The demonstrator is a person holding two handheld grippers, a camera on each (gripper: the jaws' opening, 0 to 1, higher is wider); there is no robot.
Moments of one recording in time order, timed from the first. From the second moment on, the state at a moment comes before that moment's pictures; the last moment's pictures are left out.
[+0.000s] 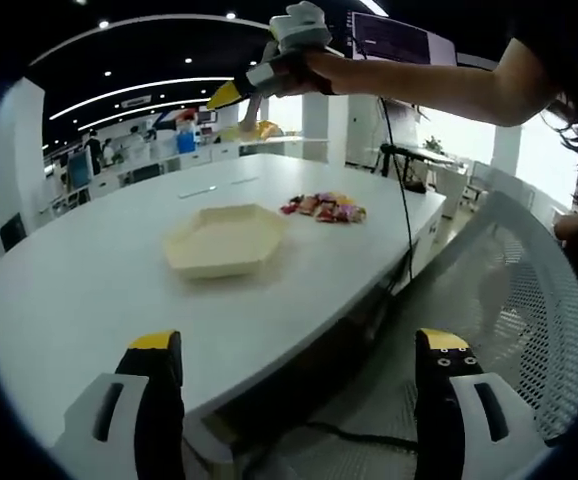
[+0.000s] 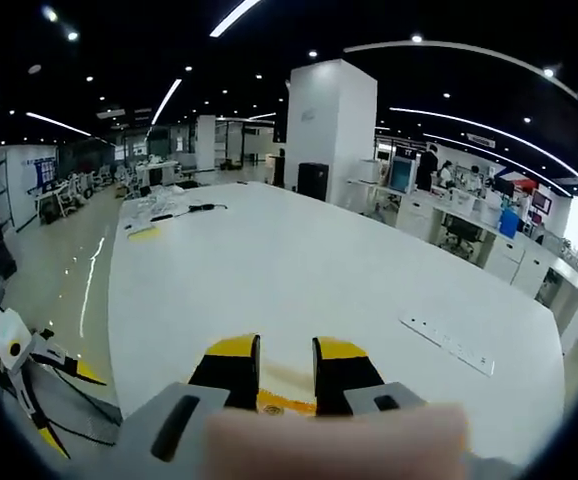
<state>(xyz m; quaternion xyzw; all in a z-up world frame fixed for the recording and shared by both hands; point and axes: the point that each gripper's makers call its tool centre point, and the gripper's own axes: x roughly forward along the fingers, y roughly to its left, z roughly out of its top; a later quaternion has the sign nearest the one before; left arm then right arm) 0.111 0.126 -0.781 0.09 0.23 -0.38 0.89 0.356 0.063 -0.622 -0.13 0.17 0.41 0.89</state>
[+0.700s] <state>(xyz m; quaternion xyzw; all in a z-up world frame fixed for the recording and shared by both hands) 0.113 0.131 -0.785 0.08 0.24 -0.37 0.90 0.365 0.090 -0.630 -0.12 0.16 0.43 0.88</state>
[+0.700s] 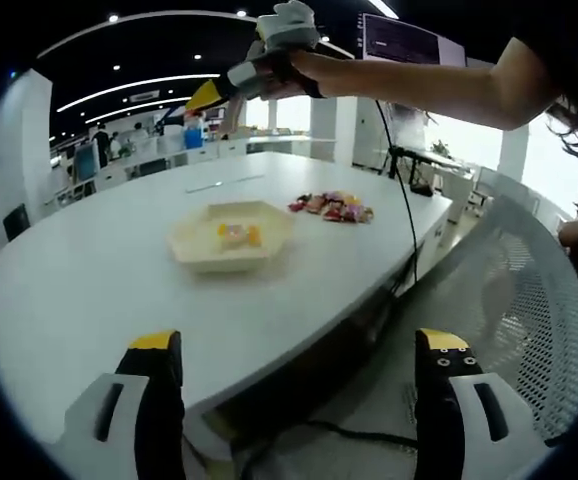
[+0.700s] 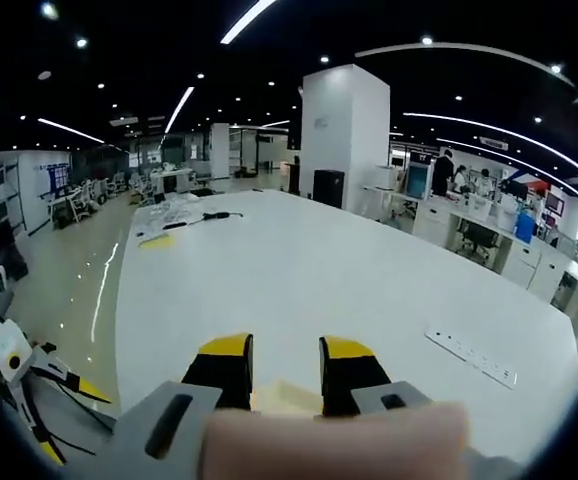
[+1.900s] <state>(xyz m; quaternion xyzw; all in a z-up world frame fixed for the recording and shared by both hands) 0.110 0.133 -0.794 0.08 0.27 -0.37 0.89 0.388 -0.071 -0.661 -0.07 0.18 0.31 0.93</state>
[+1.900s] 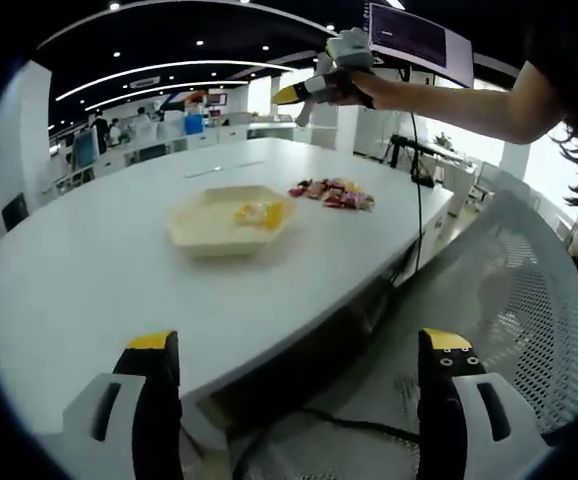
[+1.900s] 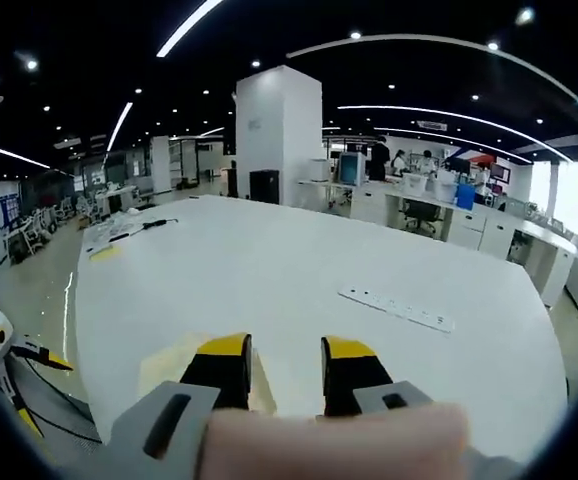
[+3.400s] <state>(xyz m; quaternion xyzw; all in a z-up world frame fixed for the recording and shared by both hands) 0.111 0.137 -0.800 0.09 0.28 -0.35 0.89 0.432 -0.101 -0.809 -0.05 0.27 0.25 0.93</state>
